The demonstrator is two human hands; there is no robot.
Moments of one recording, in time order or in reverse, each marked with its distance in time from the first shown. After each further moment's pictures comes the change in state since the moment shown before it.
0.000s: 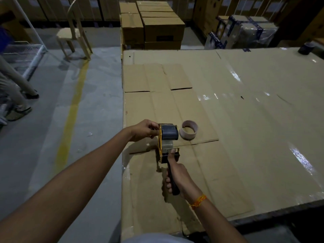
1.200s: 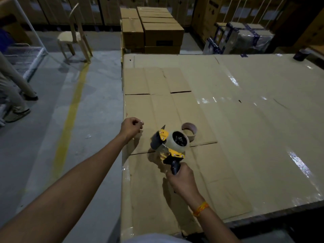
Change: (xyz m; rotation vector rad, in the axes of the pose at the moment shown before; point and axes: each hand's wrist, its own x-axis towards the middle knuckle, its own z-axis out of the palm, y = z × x) left_hand 0.001 -0.043 -0.022 0.031 0.755 -0.093; right_hand 0.013 0.027 -0.010 -0.464 0.308 -0.286
